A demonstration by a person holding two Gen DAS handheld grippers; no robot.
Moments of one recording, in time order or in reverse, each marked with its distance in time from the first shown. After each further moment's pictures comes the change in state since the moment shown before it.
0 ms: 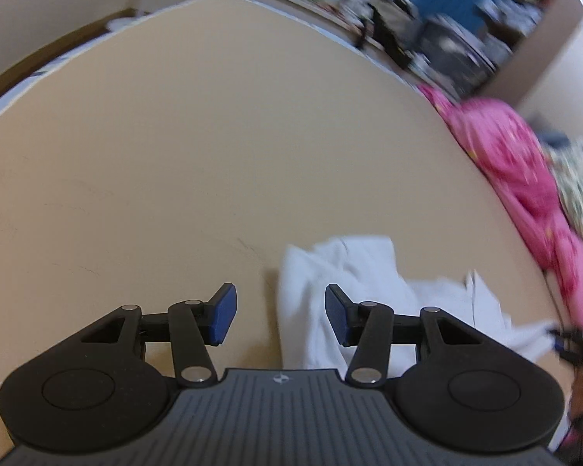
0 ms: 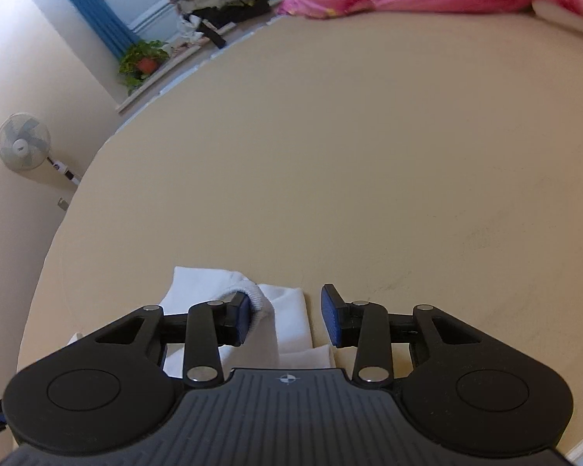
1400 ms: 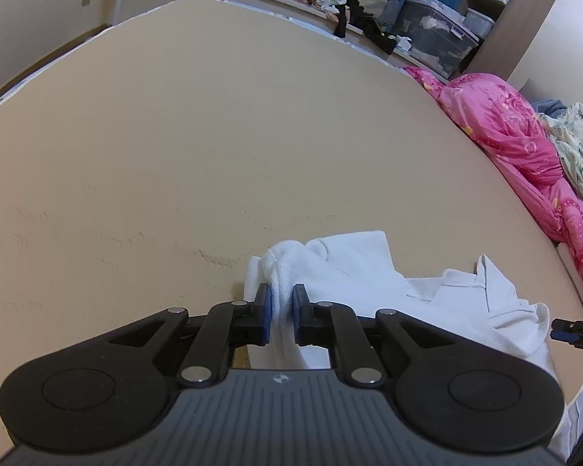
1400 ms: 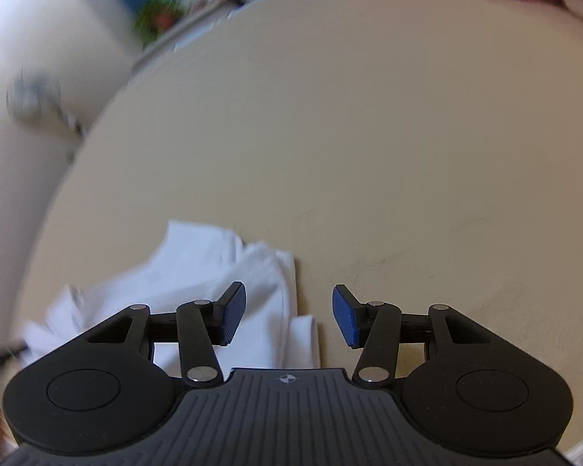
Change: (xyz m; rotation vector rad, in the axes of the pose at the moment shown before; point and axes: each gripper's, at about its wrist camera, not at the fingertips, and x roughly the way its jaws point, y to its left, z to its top) left arm 0.062 -0.030 -0.003 0.085 -0.012 0.028; right arm 0.034 -0.007 0.000 -0.137 0.141 -0.024
